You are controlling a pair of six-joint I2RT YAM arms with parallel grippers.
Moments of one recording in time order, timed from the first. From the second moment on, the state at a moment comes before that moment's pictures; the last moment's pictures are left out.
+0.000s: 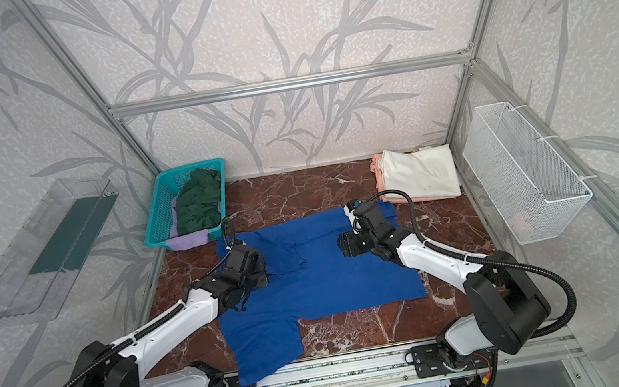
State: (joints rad) left arm -0.51 1.25 0.63 -0.39 -0.28 -0.69; right arm 0.51 1.43 0.84 -0.19 -0.13 0.35
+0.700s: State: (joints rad) left arm -0.51 1.05 0.49 -0.38 -0.33 -0.75; right arm 0.46 1.49 0.84 -0.32 -0.07 0.45
